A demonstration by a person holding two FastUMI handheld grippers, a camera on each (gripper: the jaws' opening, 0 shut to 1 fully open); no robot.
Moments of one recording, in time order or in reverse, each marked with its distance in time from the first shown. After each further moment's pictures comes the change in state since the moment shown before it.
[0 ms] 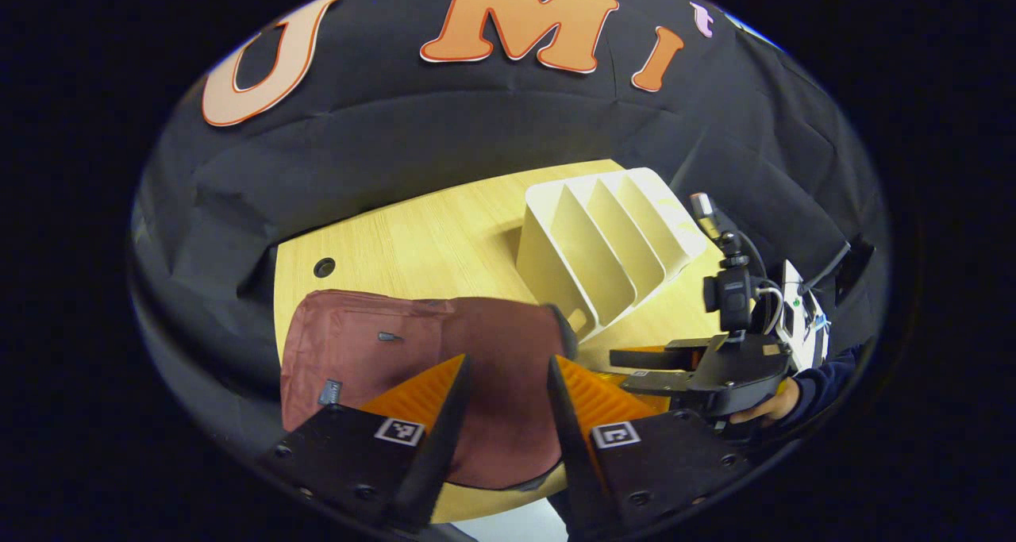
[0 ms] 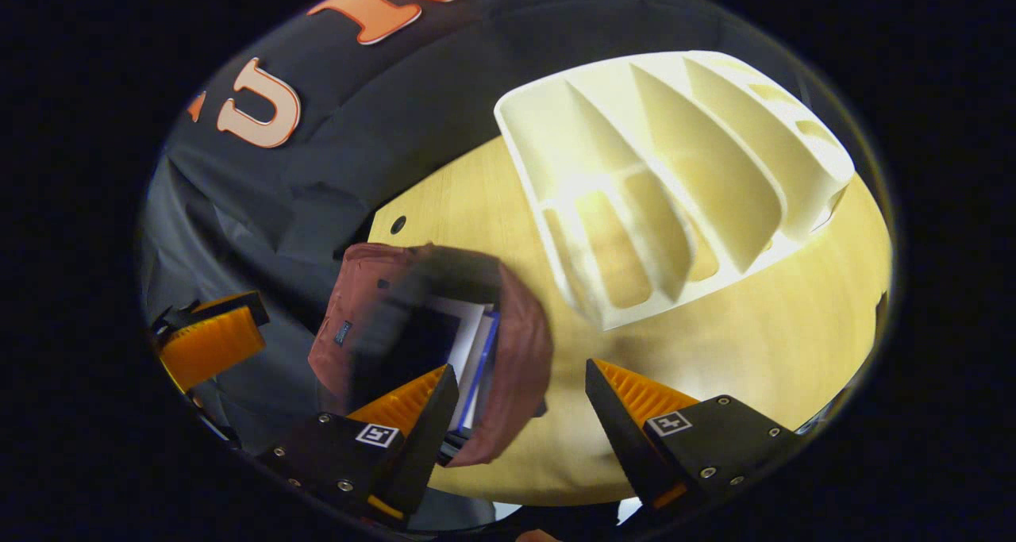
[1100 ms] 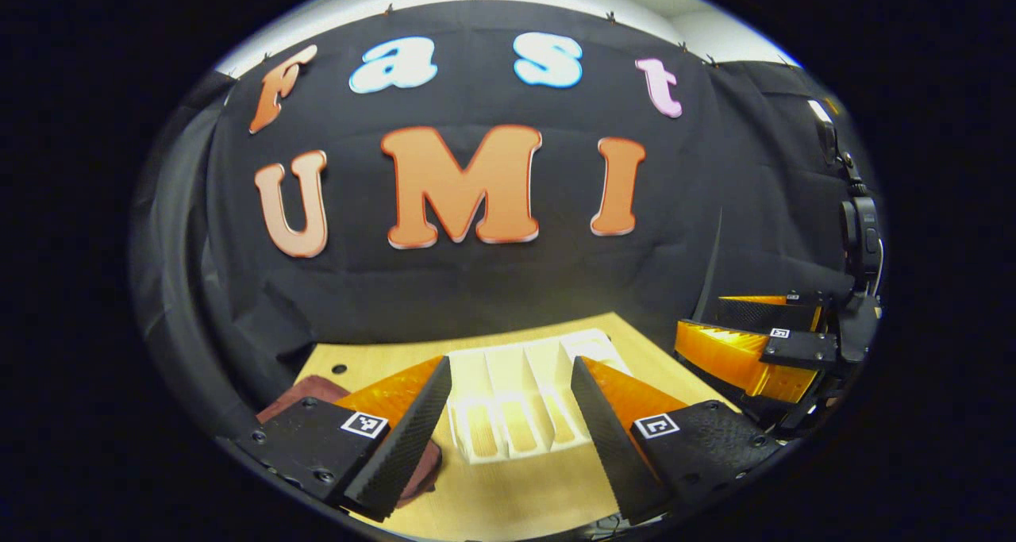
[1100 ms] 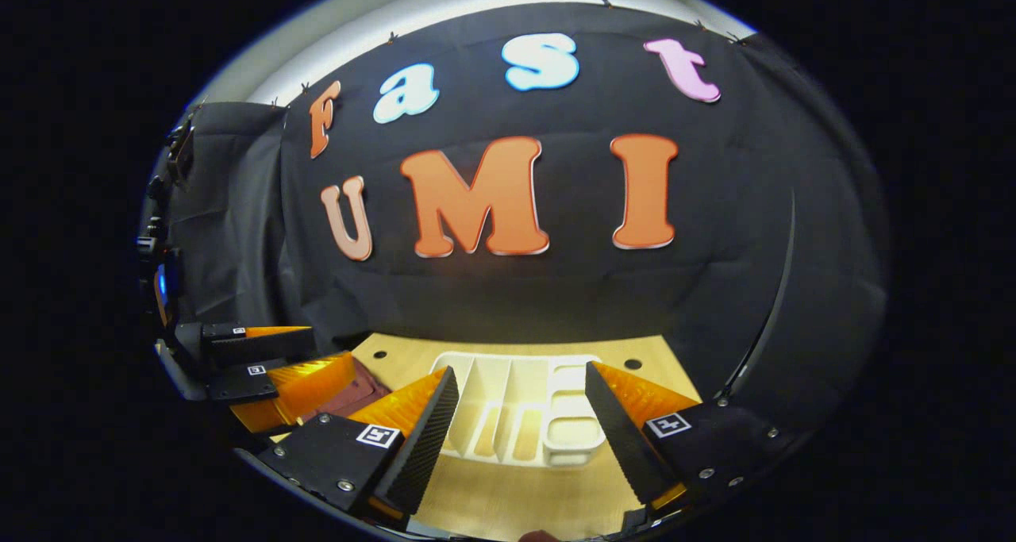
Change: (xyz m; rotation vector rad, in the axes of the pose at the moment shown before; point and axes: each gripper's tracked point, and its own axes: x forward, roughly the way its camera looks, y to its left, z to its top) left arm -0.095 -0.244 0.136 -0.027 -0.684 0.310; right arm -0.330 -0.105 0.230 -0.444 -0.740 -0.012
